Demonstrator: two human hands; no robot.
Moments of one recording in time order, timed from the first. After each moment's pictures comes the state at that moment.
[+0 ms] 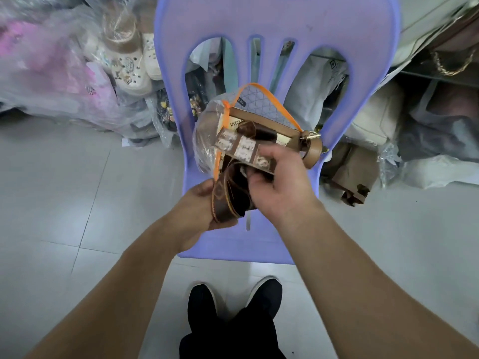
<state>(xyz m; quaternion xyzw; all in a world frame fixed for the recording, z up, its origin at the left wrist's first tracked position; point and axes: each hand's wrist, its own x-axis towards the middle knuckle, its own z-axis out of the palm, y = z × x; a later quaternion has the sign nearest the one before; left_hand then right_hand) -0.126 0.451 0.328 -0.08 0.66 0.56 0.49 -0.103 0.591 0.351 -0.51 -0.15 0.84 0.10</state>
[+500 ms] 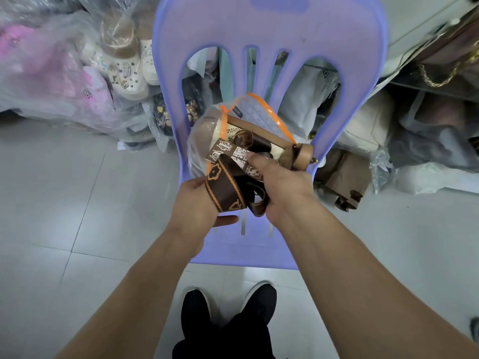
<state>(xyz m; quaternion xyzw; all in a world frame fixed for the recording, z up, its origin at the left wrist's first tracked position) -0.118 0.476 0.353 -0.16 0.70 0.59 0.37 -0.092 0.599 0.348 -0.62 -0.40 0.68 0.04</state>
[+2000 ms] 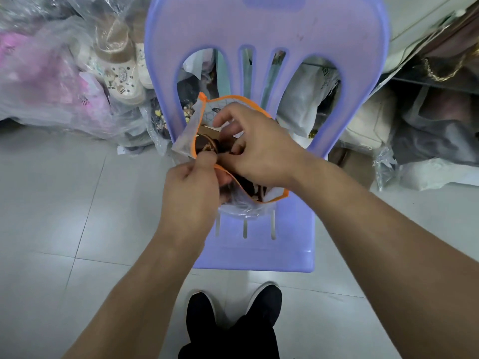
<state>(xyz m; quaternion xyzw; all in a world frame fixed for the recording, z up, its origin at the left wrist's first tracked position) -0.131 0.493 0.386 -0.16 0.74 0.60 0.26 -0.131 0.625 0.379 -0.10 -0.88 0.46 -0.08</state>
